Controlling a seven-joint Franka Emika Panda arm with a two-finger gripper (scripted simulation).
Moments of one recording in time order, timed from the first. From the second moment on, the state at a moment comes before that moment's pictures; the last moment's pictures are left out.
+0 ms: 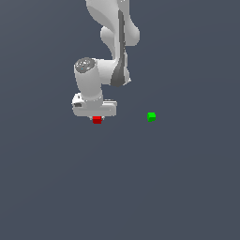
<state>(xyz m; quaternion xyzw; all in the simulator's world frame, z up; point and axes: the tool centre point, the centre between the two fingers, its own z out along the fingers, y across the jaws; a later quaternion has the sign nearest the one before) -0.094 -0.117 0.121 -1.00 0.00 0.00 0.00</state>
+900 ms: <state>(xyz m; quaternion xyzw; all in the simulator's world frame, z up) -0.117 -0.050 0.107 -1.00 0.00 0.00 0.00</state>
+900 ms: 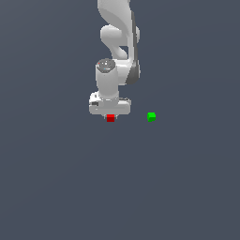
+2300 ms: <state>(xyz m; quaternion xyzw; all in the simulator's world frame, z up) -0.188 0.188 0.062 -1.00 0.00 0.00 0.00</state>
